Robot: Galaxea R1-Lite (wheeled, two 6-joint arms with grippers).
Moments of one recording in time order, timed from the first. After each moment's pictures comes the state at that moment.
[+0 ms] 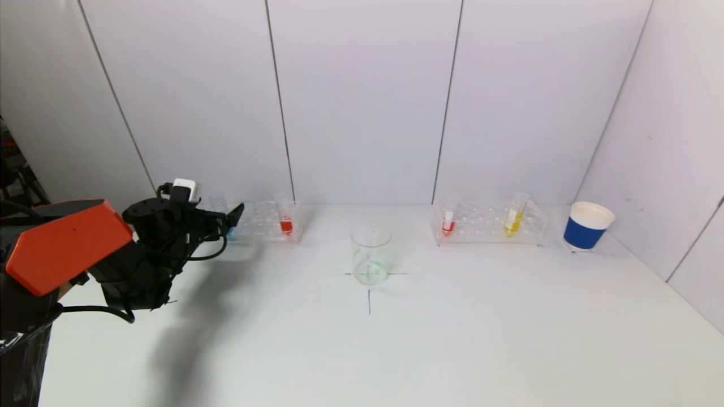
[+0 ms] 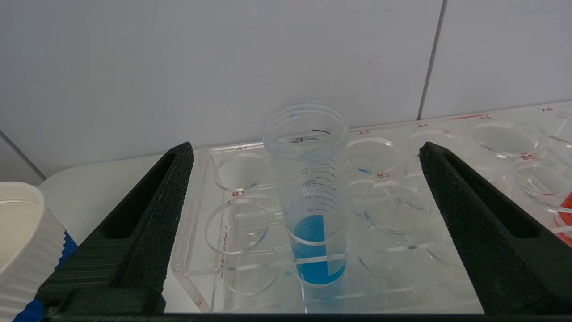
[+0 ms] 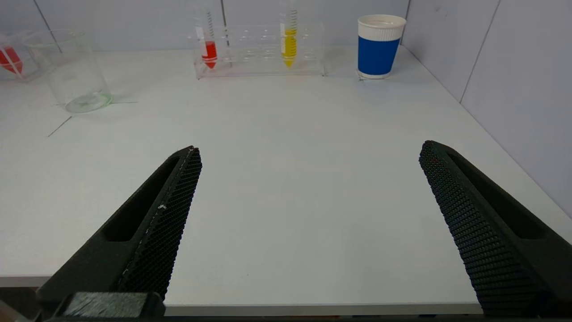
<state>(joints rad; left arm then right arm) 0.08 2.40 -1.02 -1.41 -0.18 0.09 0.01 0.00 -0.01 0.02 -0.02 0.04</state>
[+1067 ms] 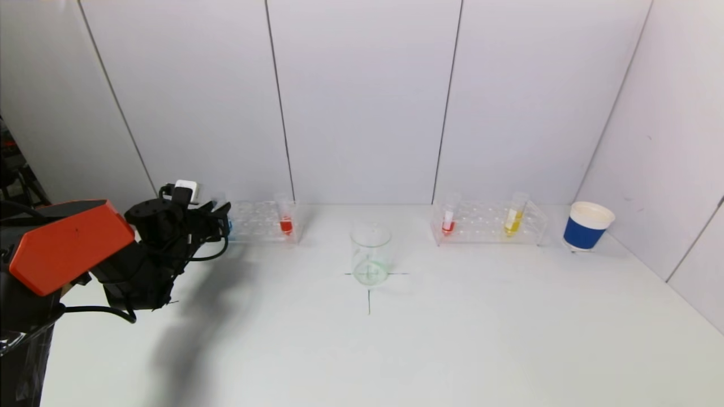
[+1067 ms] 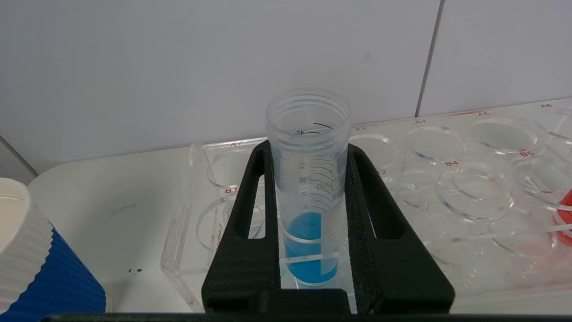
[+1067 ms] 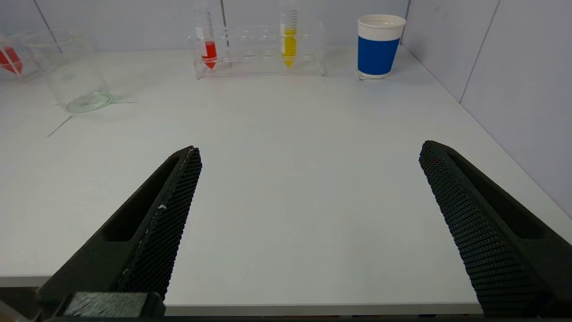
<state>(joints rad) 0.08 2.40 -1.03 -1.40 -0.17 0.09 0.01 0.00 -0.01 0.02 -0.02 0.04</state>
